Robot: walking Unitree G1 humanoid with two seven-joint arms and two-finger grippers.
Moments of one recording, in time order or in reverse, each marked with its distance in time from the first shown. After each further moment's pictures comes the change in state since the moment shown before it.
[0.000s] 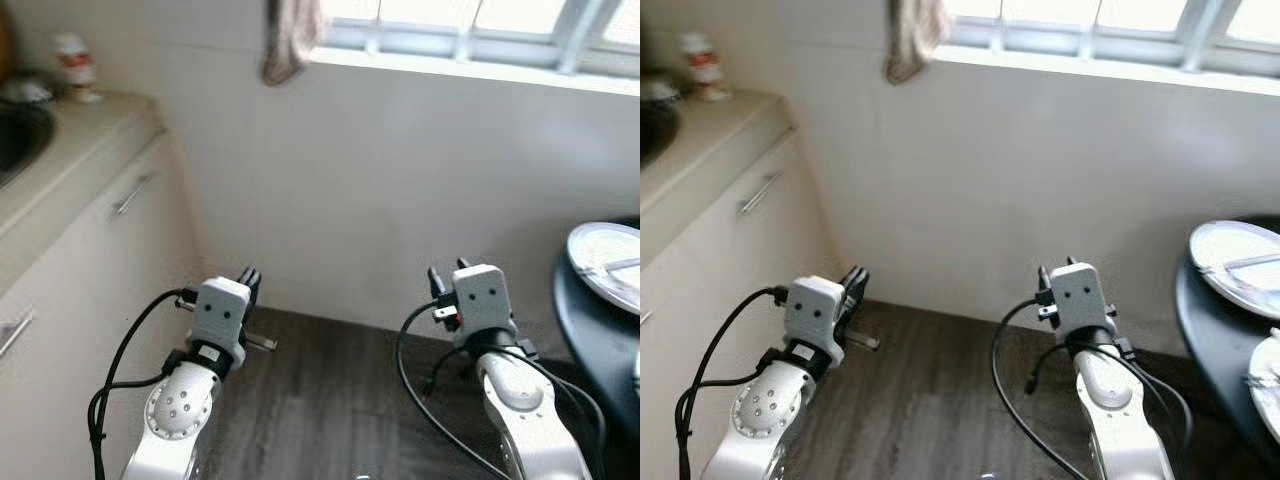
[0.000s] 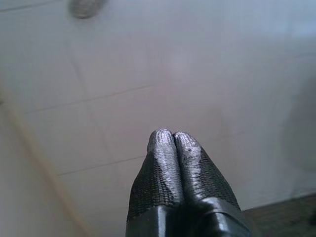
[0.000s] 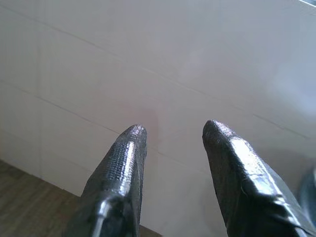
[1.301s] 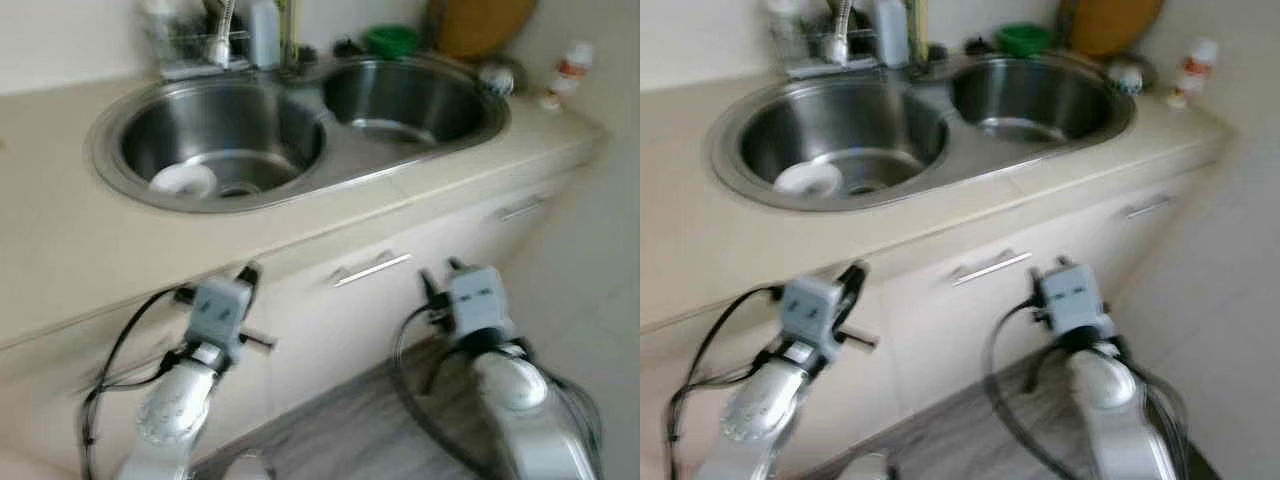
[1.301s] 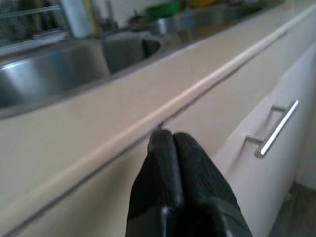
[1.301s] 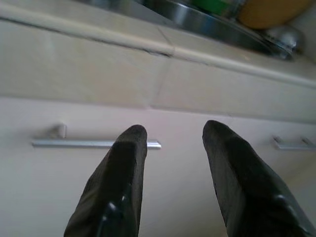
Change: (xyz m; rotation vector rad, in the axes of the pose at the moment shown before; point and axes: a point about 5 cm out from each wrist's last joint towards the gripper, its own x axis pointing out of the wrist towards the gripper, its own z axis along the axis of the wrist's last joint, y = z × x) left arm -0.006 0.007 0.004 0.040 0.007 0.009; right arm -0.004 0.015 0.008 0.018 -0.030 0.107
